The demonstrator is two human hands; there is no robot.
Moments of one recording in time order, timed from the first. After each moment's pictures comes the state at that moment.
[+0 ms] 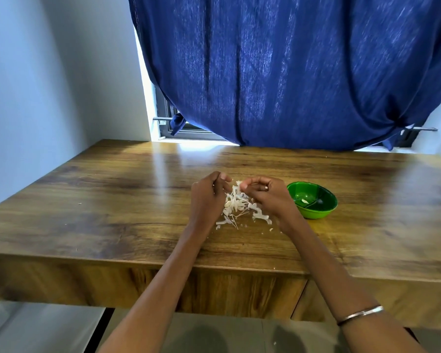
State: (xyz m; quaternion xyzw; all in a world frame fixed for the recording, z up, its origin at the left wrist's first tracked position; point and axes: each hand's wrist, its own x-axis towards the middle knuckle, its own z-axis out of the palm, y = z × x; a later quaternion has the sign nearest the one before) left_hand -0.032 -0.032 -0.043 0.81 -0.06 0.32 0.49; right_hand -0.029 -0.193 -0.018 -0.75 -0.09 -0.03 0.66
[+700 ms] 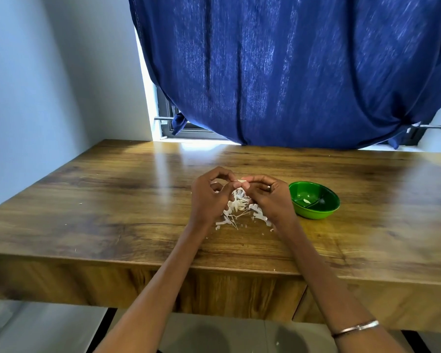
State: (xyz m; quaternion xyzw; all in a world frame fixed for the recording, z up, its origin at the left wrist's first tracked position) left_hand -0.042 -0.038 -0.030 0.73 -0.11 0.29 0.61; right_hand -0.031 -0.190 -0.029 -0.69 -0.12 -0.09 0.70
